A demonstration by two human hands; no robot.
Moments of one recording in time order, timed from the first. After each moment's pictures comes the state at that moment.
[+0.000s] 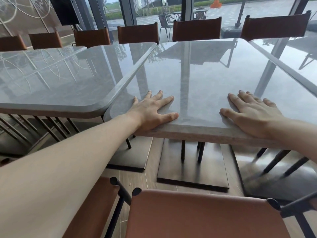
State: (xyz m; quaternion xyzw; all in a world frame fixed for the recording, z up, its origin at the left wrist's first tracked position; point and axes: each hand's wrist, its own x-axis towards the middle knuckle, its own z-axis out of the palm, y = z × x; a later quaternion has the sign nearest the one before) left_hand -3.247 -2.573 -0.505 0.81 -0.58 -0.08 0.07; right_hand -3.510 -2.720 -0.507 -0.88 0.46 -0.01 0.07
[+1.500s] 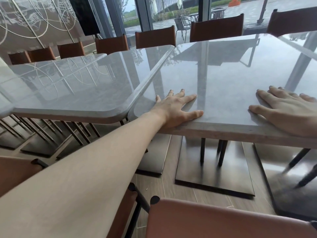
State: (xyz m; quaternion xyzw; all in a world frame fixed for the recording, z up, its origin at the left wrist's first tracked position) left_hand -3.234 -2.600 -0.505 0.80 -0.58 -0.08 0.09; right_hand -3.492 -2.766 -0.522 -0.88 0.46 -0.05 0.05
